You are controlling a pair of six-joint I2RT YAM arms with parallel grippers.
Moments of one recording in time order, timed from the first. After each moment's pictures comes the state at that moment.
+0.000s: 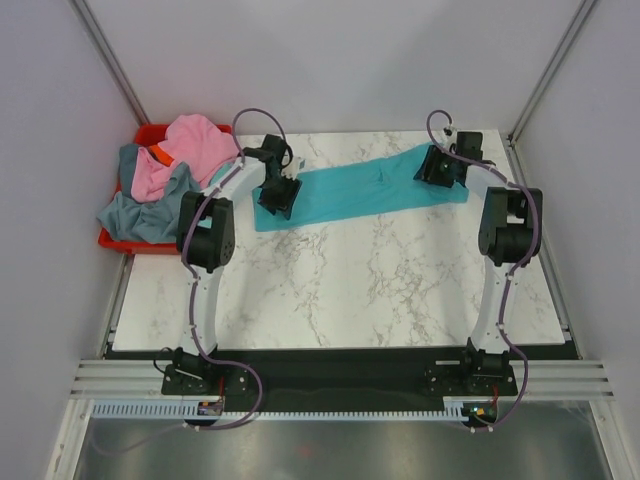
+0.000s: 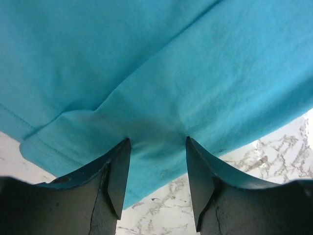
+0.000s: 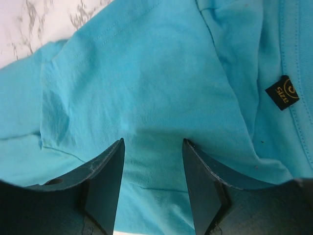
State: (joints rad) left arm -0.29 2.32 1.94 -0.88 0.12 0.15; right arm -0.06 2.27 1.68 -0.20 -0.36 0.21
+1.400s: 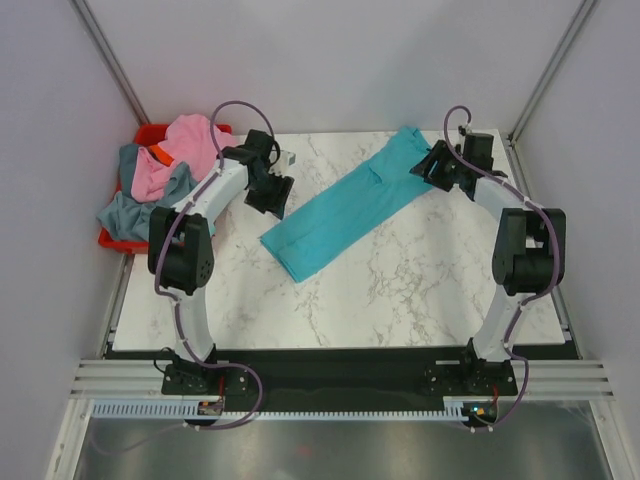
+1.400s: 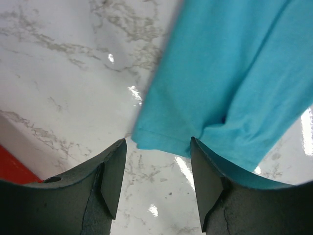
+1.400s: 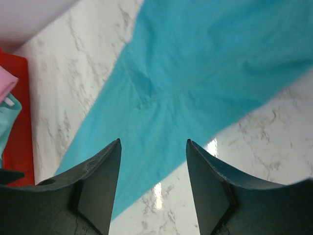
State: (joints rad) left arm -0.33 1.98 1.70 -0.90 0.13 0.14; right arm -0.04 1.90 1.40 -0.06 -0.40 0.51
